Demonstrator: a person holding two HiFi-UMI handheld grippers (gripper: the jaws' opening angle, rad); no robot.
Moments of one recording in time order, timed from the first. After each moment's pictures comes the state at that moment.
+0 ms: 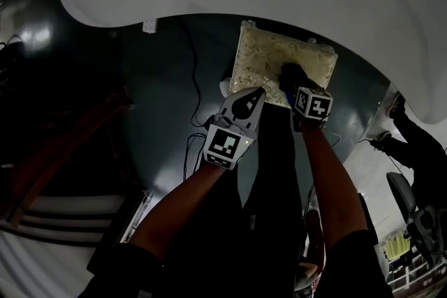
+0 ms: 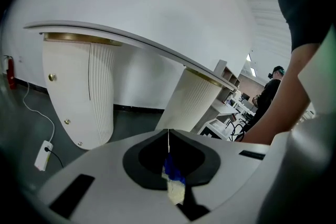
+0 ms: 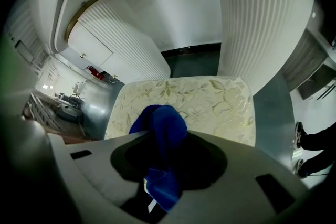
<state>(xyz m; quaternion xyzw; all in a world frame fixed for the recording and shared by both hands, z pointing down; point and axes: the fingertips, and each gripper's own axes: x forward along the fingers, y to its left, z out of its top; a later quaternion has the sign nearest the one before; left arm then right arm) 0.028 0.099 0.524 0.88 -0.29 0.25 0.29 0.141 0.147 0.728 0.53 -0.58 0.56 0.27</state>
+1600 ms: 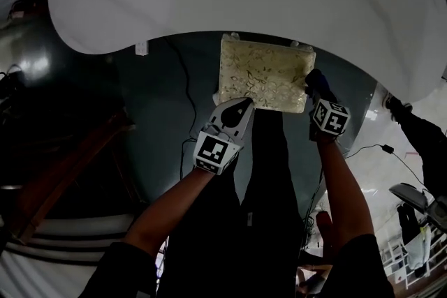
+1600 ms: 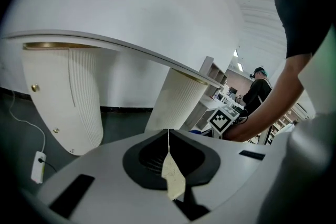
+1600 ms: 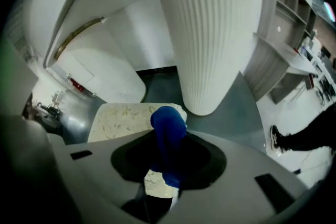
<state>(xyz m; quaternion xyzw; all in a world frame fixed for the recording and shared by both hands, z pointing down) 0.059 0.115 0.499 0.90 -0.22 0.26 0.27 0.283 0.185 0.665 0.64 -0.52 0.50 0.26</state>
